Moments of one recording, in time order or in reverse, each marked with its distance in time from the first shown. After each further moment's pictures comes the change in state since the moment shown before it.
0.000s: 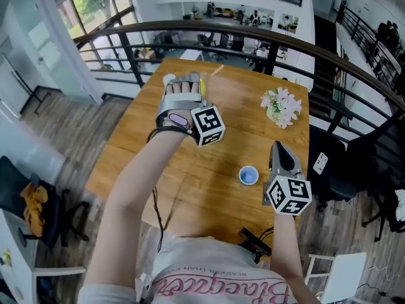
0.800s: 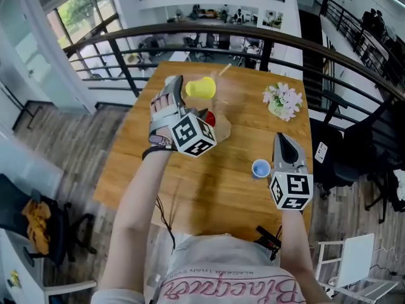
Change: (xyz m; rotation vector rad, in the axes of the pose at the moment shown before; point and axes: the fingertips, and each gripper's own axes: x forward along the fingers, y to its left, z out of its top) left arm -0.052 0.019 -0.040 -0.619 -0.430 0.043; right arm -0.008 0.057 0.026 -0.237 -0.041 -0.075
